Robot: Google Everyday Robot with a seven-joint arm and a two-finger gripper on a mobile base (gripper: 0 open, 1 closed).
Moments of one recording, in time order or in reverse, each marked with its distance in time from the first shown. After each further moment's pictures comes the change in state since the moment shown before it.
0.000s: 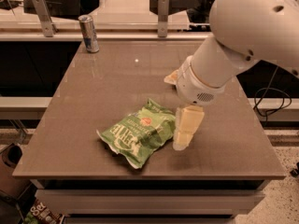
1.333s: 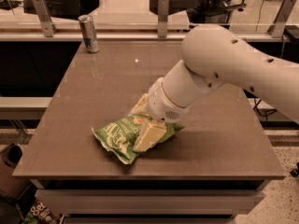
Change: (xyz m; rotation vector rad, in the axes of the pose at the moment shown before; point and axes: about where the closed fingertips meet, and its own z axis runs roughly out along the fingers) arm -0.061 0.019 0.071 -0.111 -0.226 -0.015
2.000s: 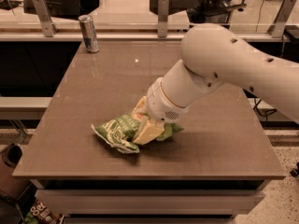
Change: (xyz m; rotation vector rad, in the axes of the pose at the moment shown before) arm -0.002 0.001 -0.002 0.002 0.005 -0.007
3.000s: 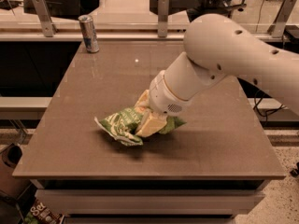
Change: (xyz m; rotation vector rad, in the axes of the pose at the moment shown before) arm 0.001 -0.012 -0.014 0.024 0.009 -0.001
